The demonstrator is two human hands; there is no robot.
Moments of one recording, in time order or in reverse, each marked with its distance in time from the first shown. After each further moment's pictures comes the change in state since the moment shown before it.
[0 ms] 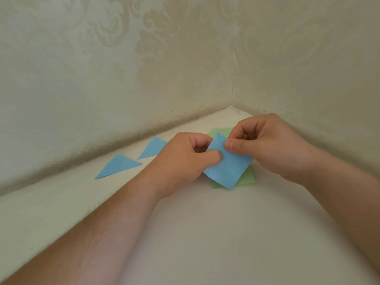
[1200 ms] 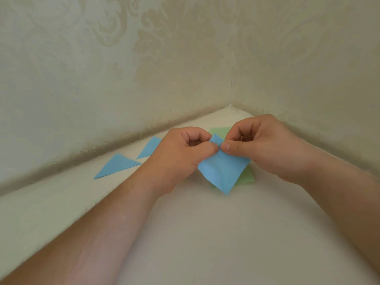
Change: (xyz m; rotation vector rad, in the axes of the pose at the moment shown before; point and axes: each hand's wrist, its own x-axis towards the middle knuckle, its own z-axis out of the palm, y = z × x) left_hand -0.001 0.007 0.001 -0.130 0.104 0.029; right_hand -0.003 -0.005 0.004 -0.003 -0.032 0.014
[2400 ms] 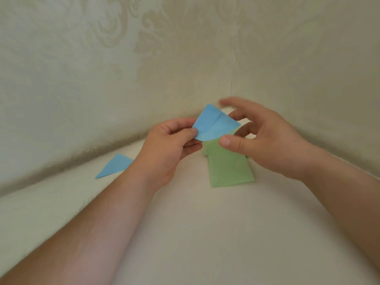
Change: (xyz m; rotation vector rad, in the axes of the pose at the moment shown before) left_hand 0.014 -0.005 -0.011 -0.375 0.201 -0.075; right_hand 0.001 0.004 -0.005 -0.112 0.084 -0.138
